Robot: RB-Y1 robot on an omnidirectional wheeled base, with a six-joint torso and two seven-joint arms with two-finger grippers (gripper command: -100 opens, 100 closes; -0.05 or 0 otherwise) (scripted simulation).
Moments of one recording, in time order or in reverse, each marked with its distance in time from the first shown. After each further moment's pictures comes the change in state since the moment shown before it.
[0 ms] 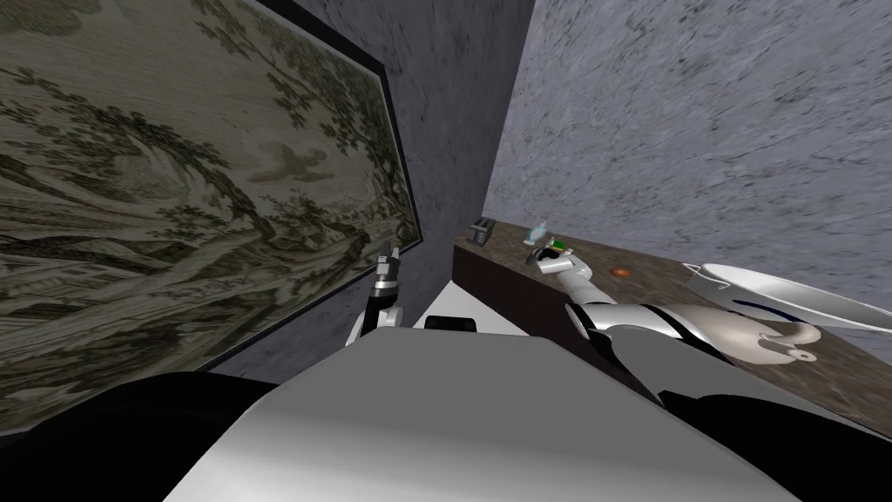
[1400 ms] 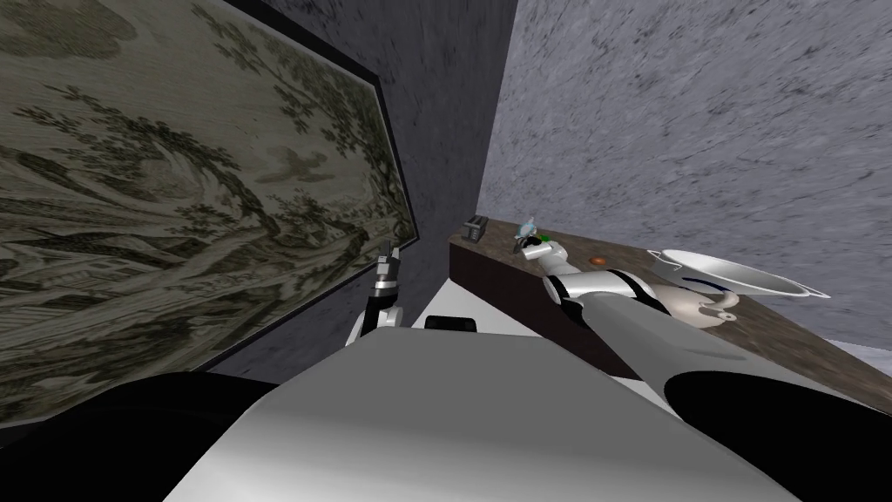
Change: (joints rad) left arm 0.000 0.000 0.000 0.000 0.000 0.000 0.000; right arm -0.320 0.103 0.054 0.327 0.050 -0.114 0.087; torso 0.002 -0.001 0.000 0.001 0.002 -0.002
